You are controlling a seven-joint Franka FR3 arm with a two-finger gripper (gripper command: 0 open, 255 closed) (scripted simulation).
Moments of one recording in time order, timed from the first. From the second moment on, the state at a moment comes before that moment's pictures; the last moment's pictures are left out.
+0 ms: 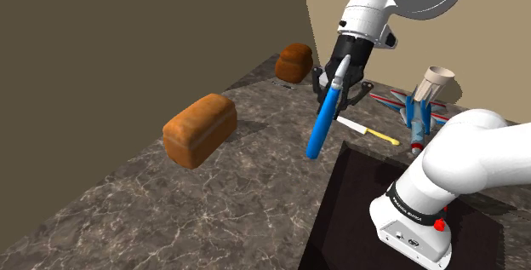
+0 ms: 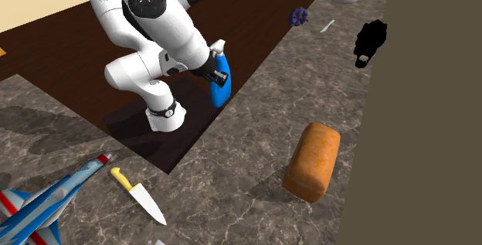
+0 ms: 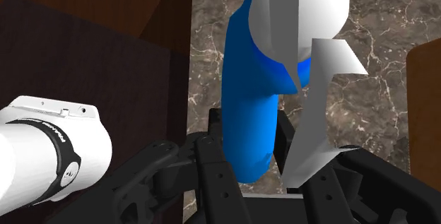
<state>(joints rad) -0.08 -0.87 0.15 -2.66 0.56 1.63 1.18</state>
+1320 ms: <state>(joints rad) -0.08 -0.84 0.10 -2.38 0.52 1.41 1.29</state>
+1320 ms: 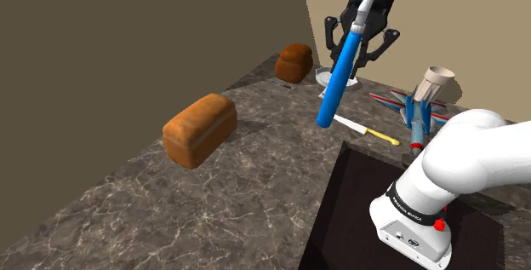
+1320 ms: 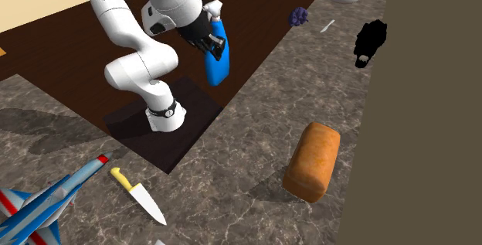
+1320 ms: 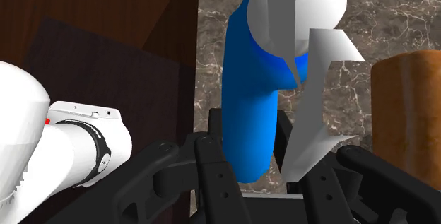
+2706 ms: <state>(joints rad) -0.16 -0.58 -0.26 -2.10 0.23 1.25 0.94</state>
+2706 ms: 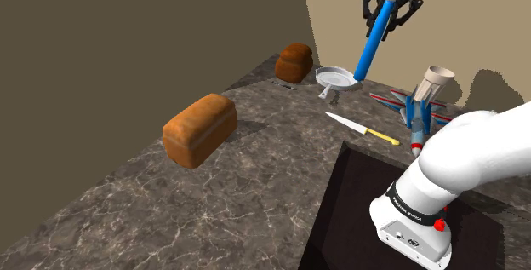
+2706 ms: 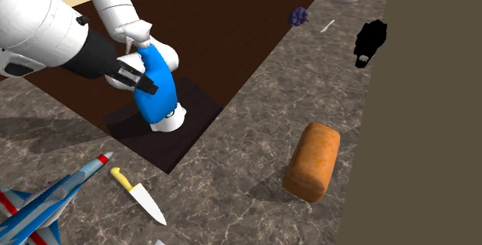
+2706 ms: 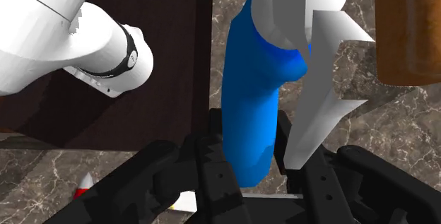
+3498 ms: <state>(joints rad) -0.19 -0.22 -0.51 -1.75 0.16 1.17 0.63</state>
